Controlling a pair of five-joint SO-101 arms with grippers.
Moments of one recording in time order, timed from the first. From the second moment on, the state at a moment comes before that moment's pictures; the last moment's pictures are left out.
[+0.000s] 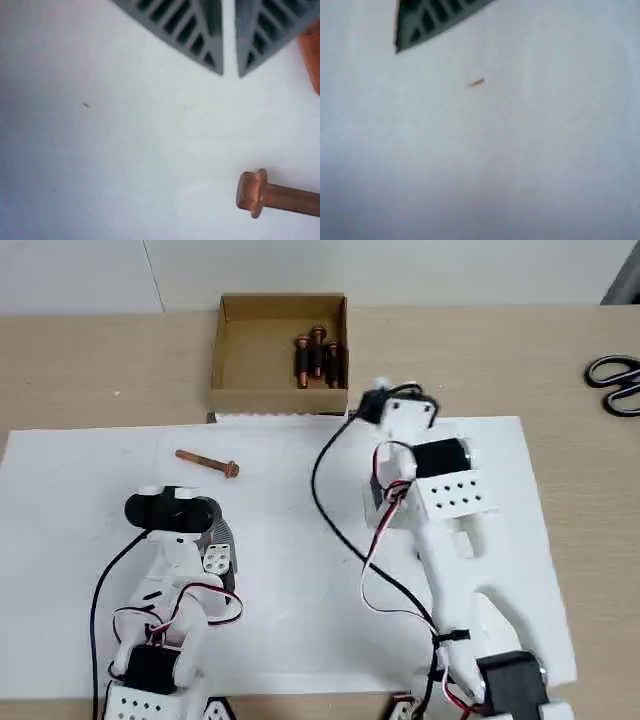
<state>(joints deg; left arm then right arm) 6.8 -103.2 96.7 49.9 11.0 -15.7 -14.9 21.6 82.0 -11.6</state>
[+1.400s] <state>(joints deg) 6.8 -103.2 96.7 50.4 11.0 -6.7 -15.2 37.9 57.2 -34.4</state>
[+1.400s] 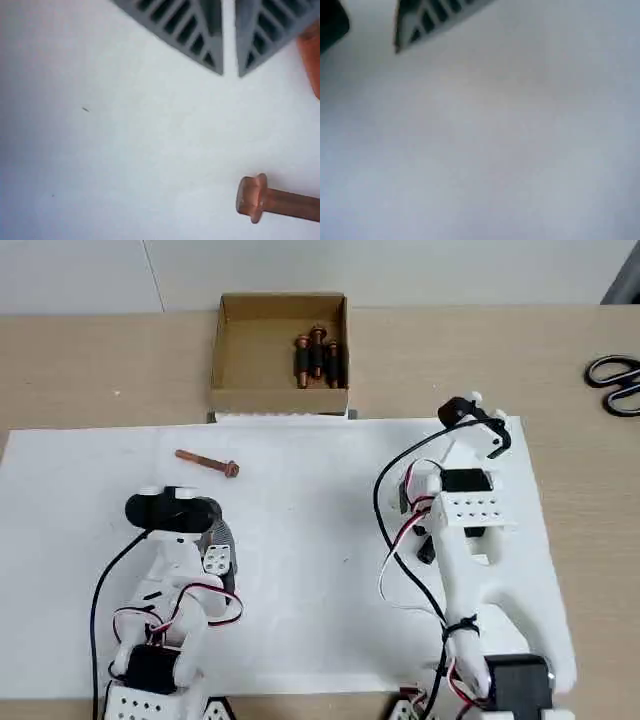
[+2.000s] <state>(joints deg) 6.8 -103.2 96.7 50.9 11.0 -2.9 -5.6 38.0 51.6 -34.7</state>
